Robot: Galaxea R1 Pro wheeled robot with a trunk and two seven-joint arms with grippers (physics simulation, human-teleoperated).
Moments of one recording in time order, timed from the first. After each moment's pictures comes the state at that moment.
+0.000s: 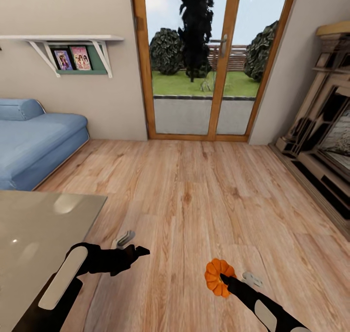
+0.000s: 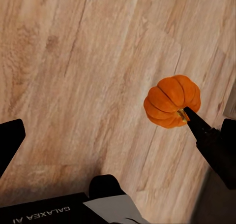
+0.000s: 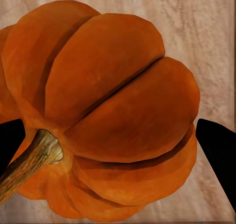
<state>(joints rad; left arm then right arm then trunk) -0.36 0.14 -0.16 -1.45 1.42 1.02 0.64 -0.53 -0.10 0.19 -0.27 -0.72 0.02 0.26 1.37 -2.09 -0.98</state>
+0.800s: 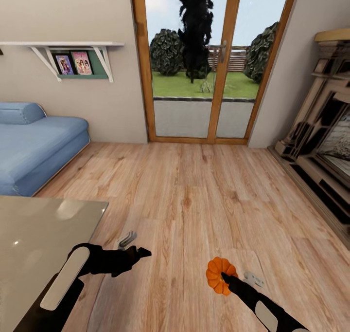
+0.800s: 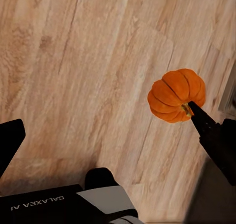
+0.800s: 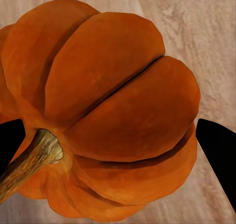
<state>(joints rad) -0.36 0.14 -0.18 -1.45 1.42 1.02 0.64 -0.52 -0.10 0.19 -0.27 -0.73 -0.02 0.26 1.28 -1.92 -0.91</state>
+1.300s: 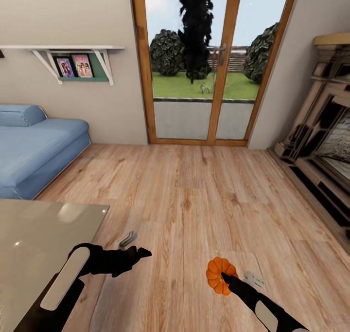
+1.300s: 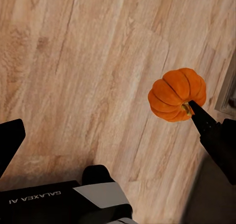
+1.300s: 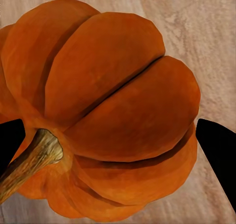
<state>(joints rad) -0.36 0.14 -0.18 -1.45 1.41 1.02 0.64 -0.52 -0.10 0.19 -0.27 -0.73 -0.02 0.26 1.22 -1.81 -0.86</state>
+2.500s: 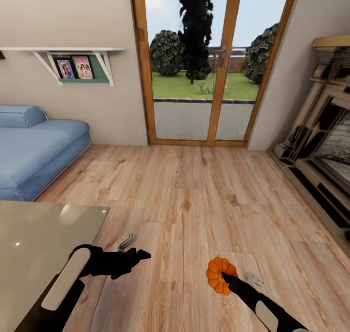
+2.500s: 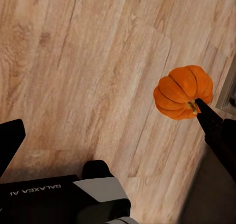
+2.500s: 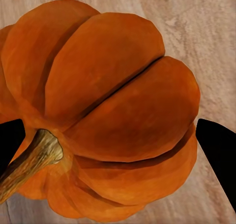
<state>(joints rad) -0.36 0.14 -0.18 -1.42 1.41 1.02 0.64 -0.52 -0.10 0.17 -0.27 -0.73 -0.02 0.26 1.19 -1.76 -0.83</state>
